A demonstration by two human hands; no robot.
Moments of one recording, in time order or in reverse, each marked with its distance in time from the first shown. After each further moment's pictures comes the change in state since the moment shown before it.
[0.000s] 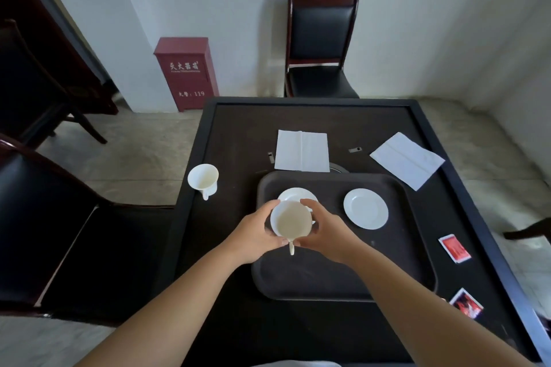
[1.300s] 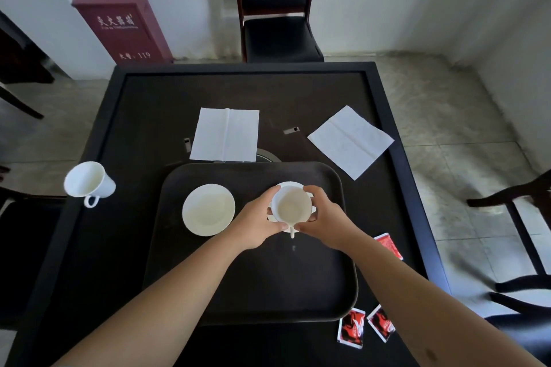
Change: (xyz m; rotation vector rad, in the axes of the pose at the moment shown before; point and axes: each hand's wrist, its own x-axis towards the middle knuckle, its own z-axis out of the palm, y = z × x) left_hand 0.175 0.067 0.175 0.082 -0.095 -0.081; right_hand 0.030 0.184 -0.153 0.082 -0.020 0.140
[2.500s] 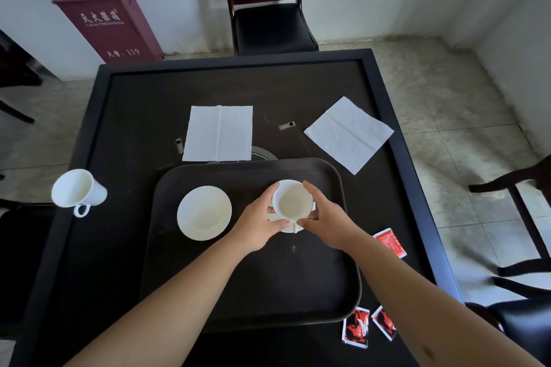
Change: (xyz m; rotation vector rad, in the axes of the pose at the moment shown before) left_hand 0.023 -0.014 0.017 -0.005 0.027 -0.011; right_hand 0.013 0.022 0.004 0.046 -0.036 0.052
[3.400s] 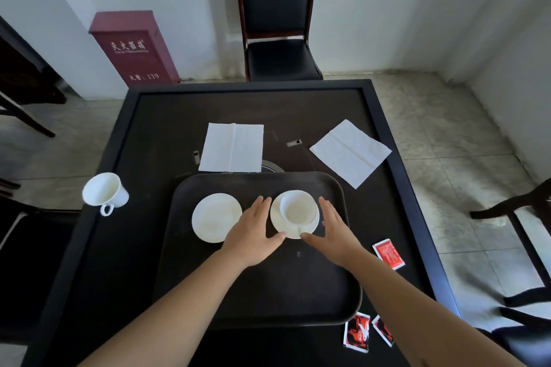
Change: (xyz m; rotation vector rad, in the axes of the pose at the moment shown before) left_hand -0.054 0.008 -0.020 0.439 0.119 0.019; right_hand -0.034 -0.005 0.013 -0.158 0.134 0.009
